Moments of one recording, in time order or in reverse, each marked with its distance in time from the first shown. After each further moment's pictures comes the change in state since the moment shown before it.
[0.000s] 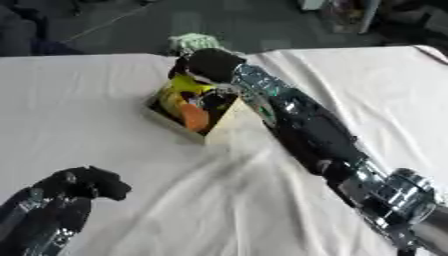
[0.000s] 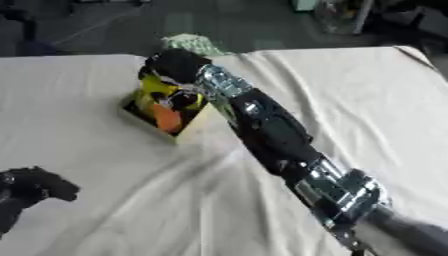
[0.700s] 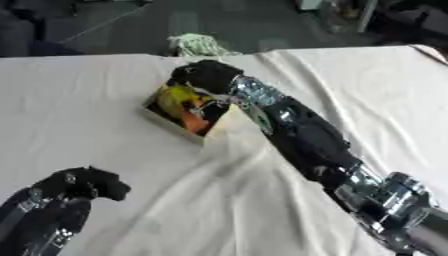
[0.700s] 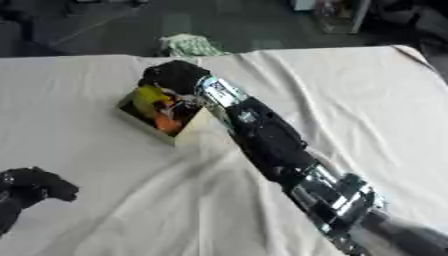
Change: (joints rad) left arm 0.000 0.000 0.000 0.000 0.000 0.000 0.000; right arm 0.004 0.009 -0.007 0.032 0.057 0.028 -0.012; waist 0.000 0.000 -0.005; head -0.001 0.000
